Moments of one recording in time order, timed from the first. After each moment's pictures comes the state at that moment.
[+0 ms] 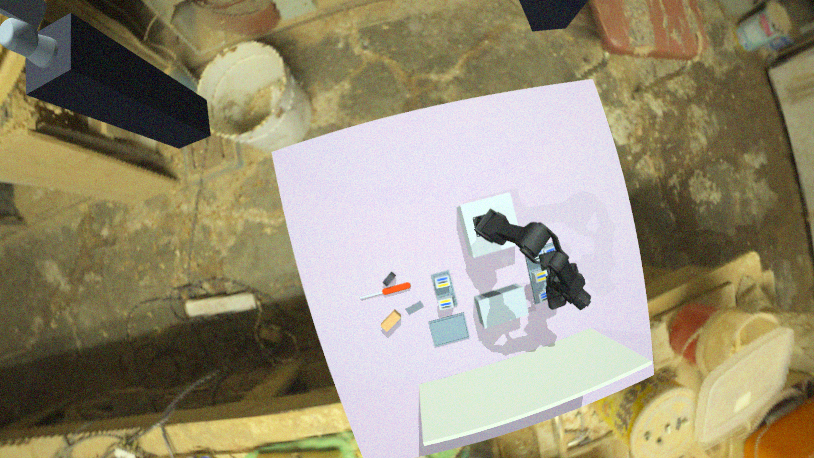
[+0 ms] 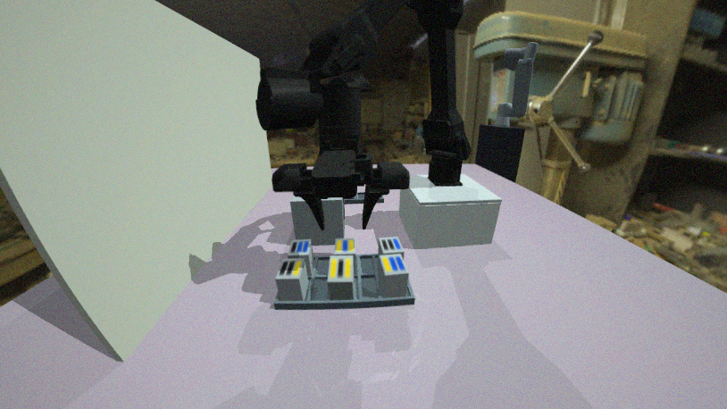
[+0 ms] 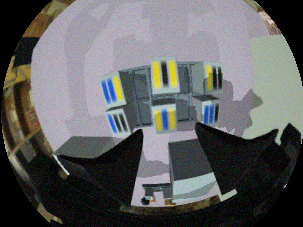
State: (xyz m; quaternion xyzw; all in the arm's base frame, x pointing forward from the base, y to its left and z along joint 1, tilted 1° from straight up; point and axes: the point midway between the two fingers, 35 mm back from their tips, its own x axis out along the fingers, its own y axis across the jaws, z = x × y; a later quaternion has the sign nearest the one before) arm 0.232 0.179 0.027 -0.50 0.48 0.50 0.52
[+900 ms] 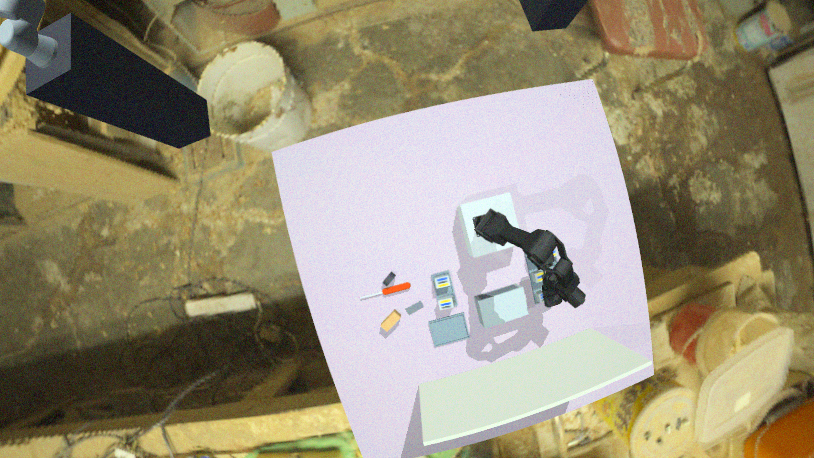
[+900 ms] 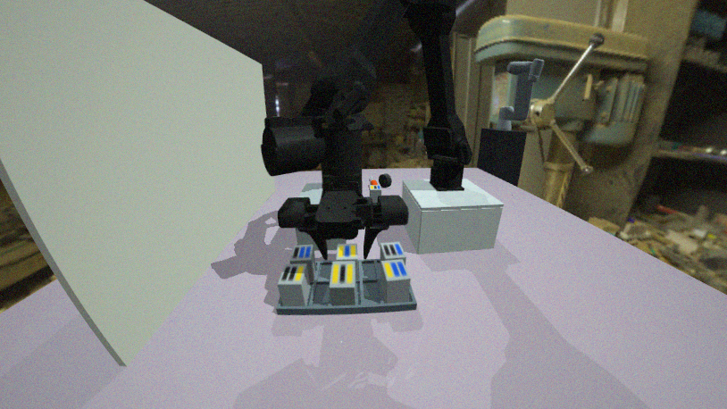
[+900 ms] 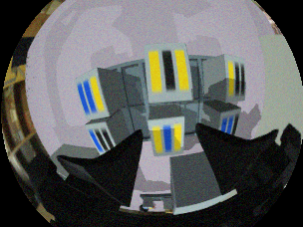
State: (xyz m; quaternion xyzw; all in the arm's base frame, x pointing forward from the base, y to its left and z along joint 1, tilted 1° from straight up) arm 0.235 0.181 -0.018 -0.50 0.48 0.50 0.52
